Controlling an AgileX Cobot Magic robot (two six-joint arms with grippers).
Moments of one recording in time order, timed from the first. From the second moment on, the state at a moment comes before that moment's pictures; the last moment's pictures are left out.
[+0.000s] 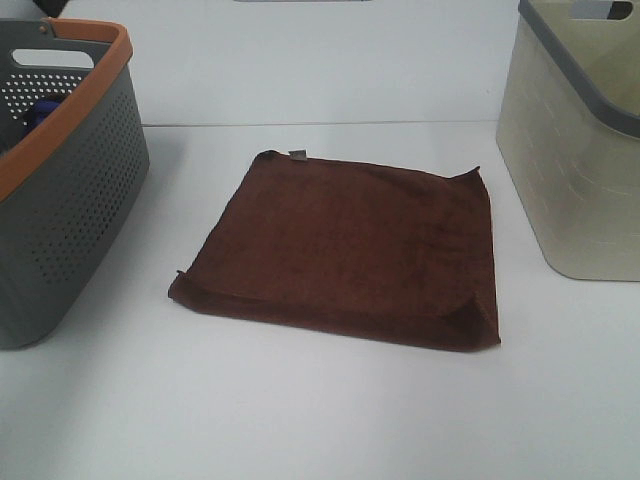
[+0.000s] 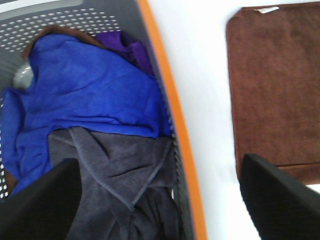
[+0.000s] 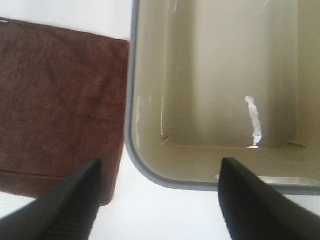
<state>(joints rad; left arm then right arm) -0.13 1.78 -1.86 -0.04 1.22 0.12 -0.03 1.55 -1.60 0.11 1.09 0.04</state>
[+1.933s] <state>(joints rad) 0.10 0.24 -0.64 0.08 1.00 0.14 -0.05 0.01 -0.66 0.10 1.10 -0.11</state>
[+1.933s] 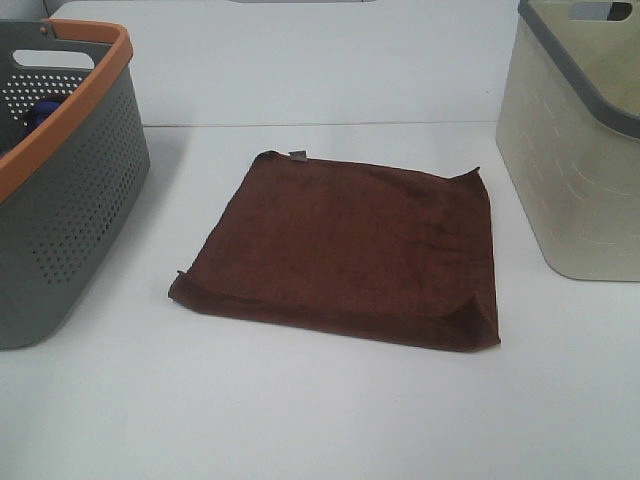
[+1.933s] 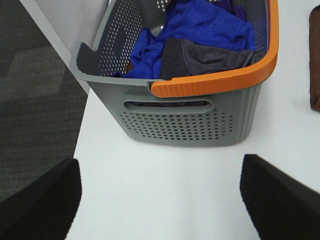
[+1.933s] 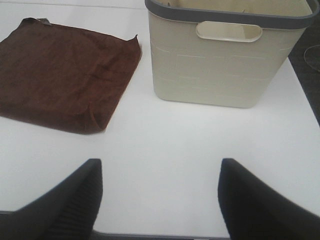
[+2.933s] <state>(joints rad) 0.10 0.00 -0.51 -0.07 1.06 0.17 -0.05 0.00 -0.50 0.09 1.06 -0.12</state>
